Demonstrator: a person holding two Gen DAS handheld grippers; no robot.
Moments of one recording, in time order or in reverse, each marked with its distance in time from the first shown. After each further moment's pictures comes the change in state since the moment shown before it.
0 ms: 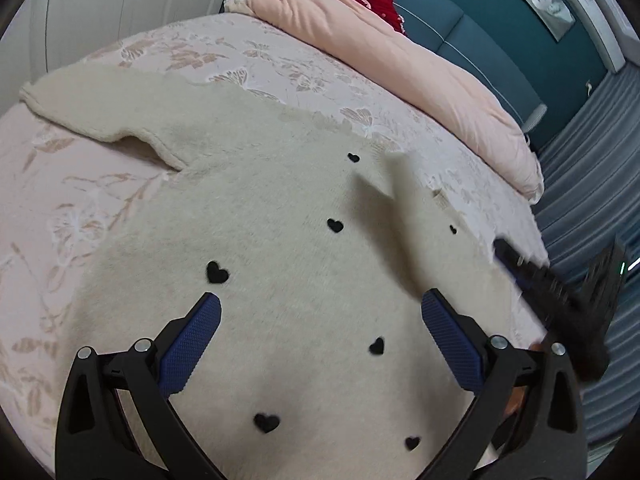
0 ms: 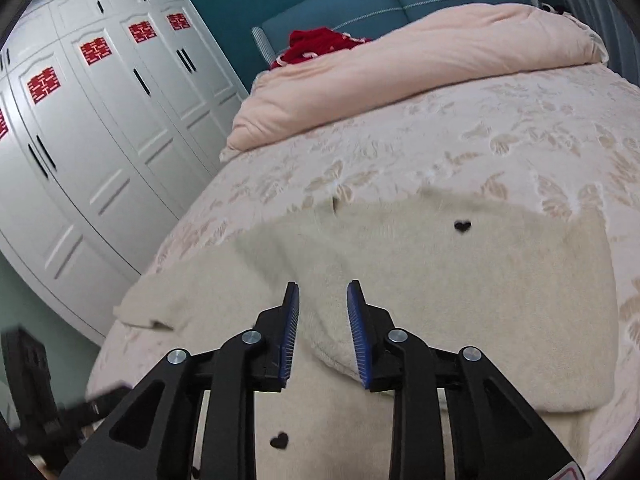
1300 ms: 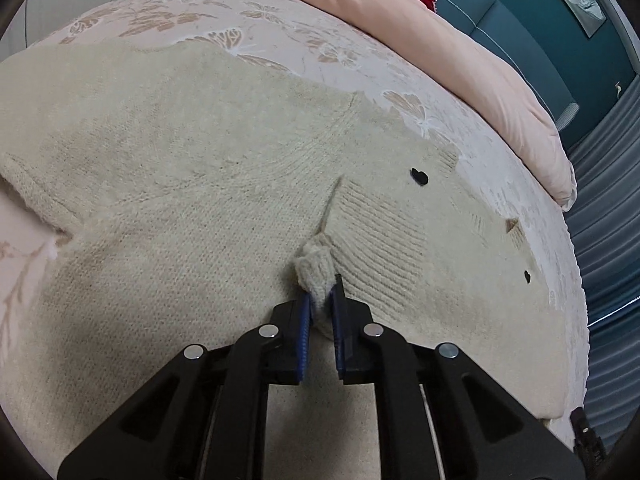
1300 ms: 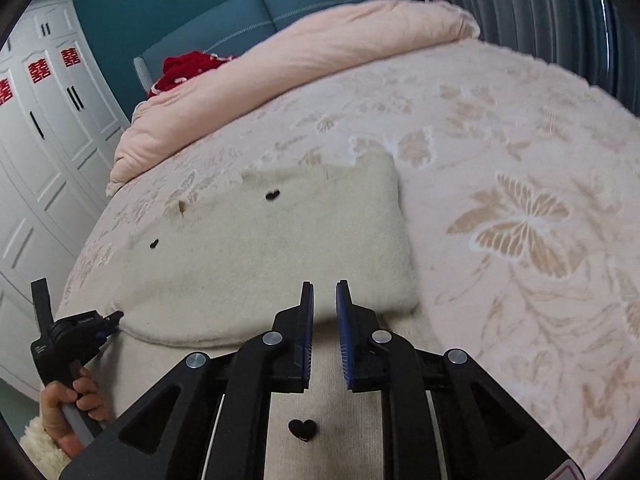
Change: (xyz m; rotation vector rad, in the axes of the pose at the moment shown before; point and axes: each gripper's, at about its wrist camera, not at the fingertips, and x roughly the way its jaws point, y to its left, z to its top) left arm 0.154 0.022 0.061 0.021 0.030 0.069; right arm -0.058 -0.068 -0.044 0.146 -0.089 -0.378
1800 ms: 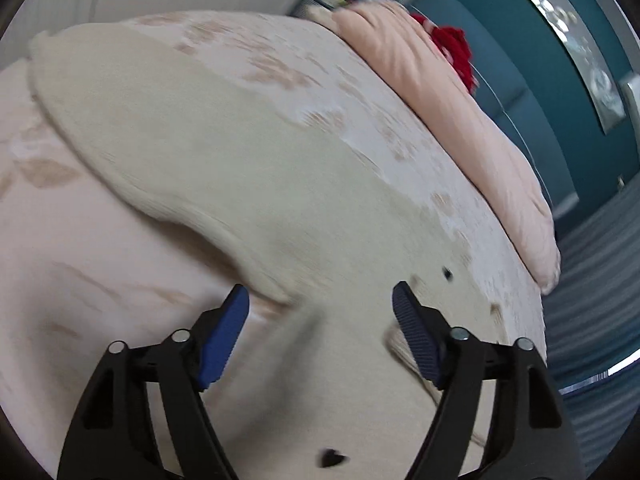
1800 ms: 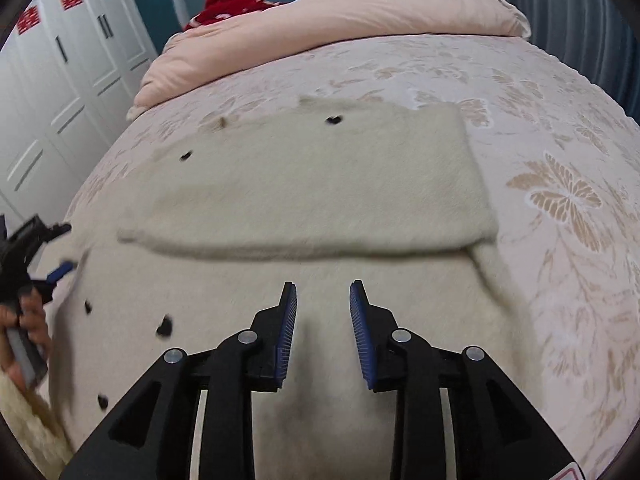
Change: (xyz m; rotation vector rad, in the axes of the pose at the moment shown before) left arm -0.095 0.135 0.035 -0.298 -0.161 -0.005; right arm 0.002 0.045 -0.060 -0.170 0.189 0.033
